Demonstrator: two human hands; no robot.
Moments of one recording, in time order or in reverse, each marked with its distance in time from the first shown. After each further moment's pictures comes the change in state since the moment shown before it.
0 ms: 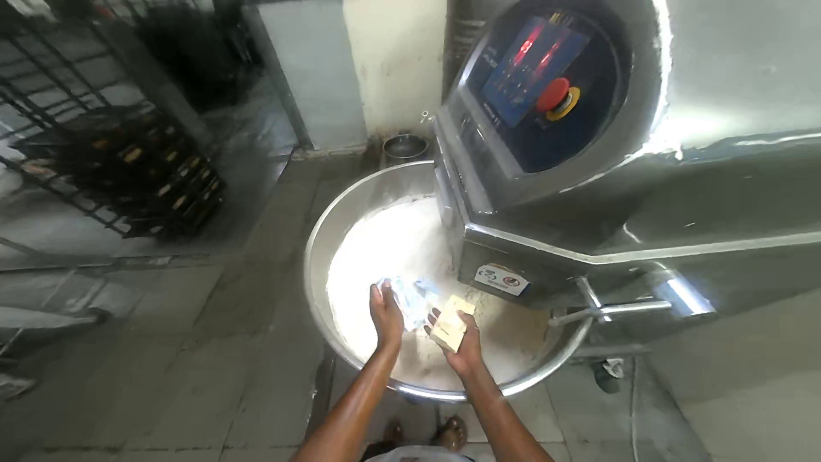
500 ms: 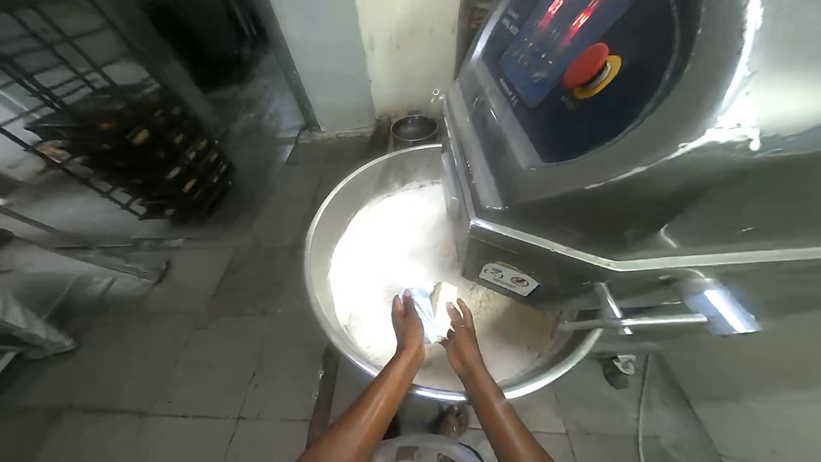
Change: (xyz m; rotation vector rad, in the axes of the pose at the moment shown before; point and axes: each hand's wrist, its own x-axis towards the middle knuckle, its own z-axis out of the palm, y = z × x) left_hand -0.026 -0.017 0.046 -0.238 -0.044 -0.310; right_hand 0.004 0.005 -0.003 -0.475 0.097 -0.052
